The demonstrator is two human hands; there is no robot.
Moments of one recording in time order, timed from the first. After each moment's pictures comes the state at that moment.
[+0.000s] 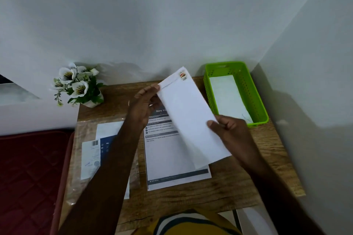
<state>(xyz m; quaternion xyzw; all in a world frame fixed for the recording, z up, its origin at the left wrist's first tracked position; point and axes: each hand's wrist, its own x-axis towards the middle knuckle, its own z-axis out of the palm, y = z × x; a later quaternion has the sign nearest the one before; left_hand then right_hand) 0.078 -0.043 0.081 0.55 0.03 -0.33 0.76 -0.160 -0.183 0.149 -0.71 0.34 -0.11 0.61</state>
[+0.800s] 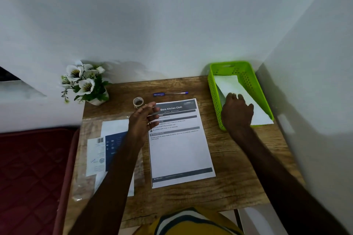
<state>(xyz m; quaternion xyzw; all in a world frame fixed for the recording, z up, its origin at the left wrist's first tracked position) 0.052 0.007 0.041 0.60 0.09 -0.33 0.72 -0.098 -0.239 0.091 -0.91 0.41 0.04 -0.03</state>
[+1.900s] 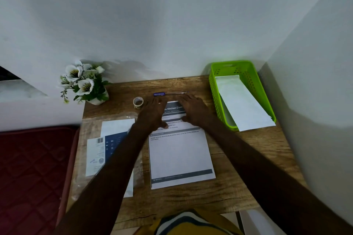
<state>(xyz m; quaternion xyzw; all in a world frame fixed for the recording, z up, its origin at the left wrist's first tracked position) 0.077 -0.032 0.040 0.89 -0.40 -0.20 0.06 -0.016 -0.206 0.040 -0.99 0.06 0.11 0.11</state>
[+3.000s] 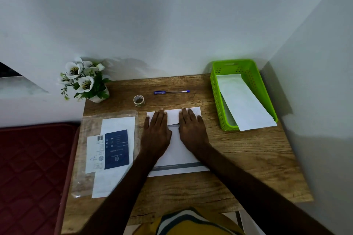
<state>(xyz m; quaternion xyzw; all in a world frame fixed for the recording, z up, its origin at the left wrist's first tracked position) 0.001 -0.003 -0.002 0.92 -0.37 -0.07 0.07 -0.072 -0.144 -0.001 -0.99 0.15 0.06 -0.01</state>
